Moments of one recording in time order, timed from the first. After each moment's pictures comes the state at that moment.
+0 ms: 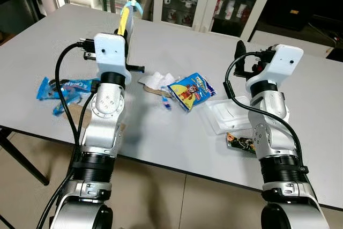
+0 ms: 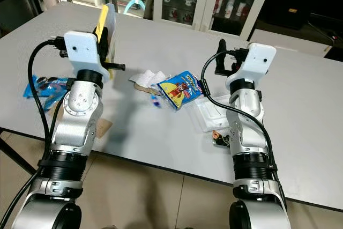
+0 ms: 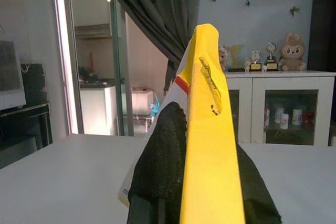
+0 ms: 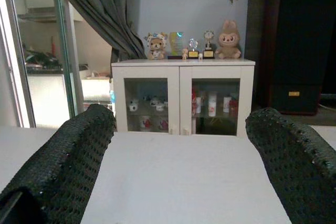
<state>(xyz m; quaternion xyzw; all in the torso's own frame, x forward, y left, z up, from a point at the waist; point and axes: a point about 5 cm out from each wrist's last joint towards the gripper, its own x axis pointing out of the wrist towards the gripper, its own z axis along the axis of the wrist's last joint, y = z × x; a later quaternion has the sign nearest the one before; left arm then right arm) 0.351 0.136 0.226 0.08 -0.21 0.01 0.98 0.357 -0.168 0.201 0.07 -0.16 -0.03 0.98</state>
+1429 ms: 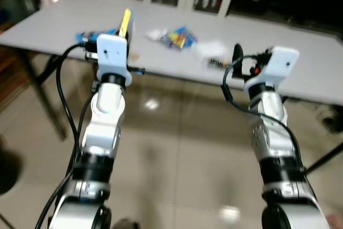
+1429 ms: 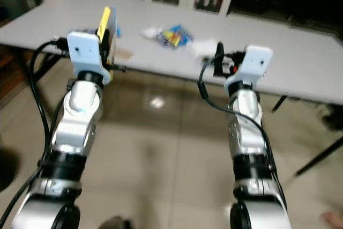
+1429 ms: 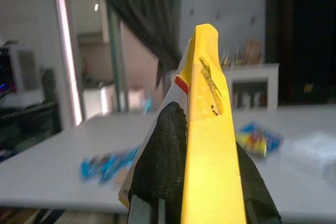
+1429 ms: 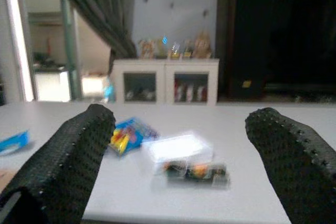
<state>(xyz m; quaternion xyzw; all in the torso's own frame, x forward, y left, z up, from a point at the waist) 0.353 0.136 0.216 0.09 -0.18 0.01 0.98 0.357 -0.166 0.190 0.07 -0.14 -0.02 0.99</state>
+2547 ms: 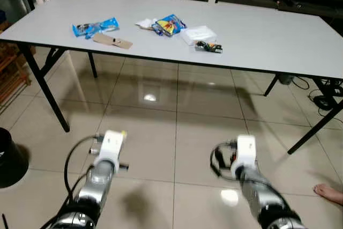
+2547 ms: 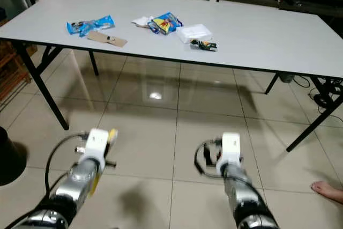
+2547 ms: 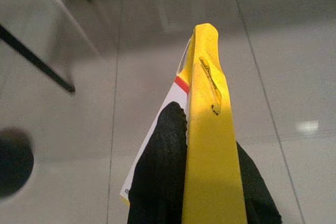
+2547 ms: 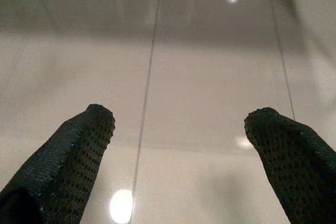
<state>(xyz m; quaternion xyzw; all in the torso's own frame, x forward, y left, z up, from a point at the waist) 0.275 0.196 -0.016 0.14 0.29 0.00 0.95 0.265 -0.174 -0.027 0.03 0.30 0.02 0.95</state>
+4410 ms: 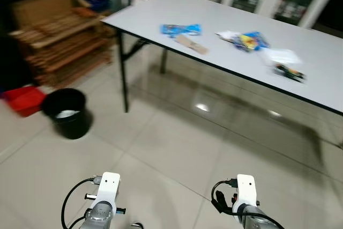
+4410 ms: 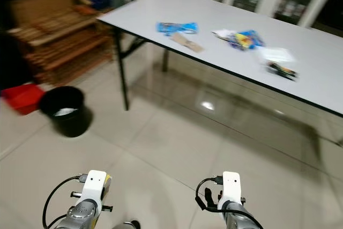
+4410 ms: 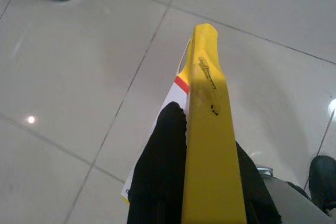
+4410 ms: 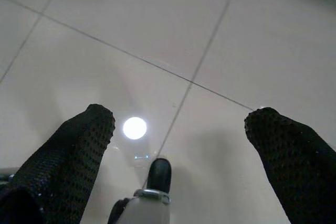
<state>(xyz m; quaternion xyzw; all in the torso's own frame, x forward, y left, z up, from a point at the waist) 0.204 0.195 -0.070 0.11 0.41 0.03 0.91 0.201 -0.177 -0.075 0.06 0.42 -0.01 0.90</state>
